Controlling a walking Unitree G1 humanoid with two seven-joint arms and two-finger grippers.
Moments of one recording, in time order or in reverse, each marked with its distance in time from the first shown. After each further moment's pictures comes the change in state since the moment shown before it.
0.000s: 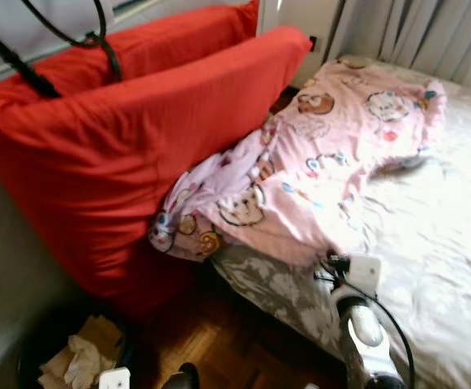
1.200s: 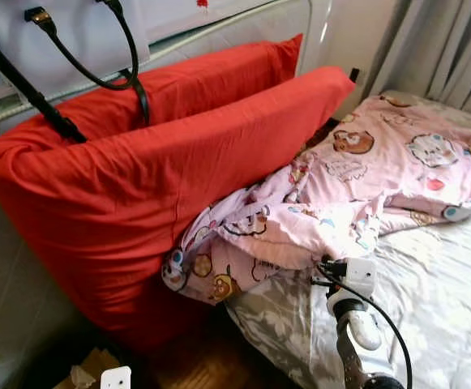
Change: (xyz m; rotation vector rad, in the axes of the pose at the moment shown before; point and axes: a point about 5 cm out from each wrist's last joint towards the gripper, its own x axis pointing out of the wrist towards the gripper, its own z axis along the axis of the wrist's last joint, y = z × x) left arm -0.003 0.002 -0.010 0.001 0.032 0.002; right arm -0.008 0.001 -0.014 0.022 0.054 0.025
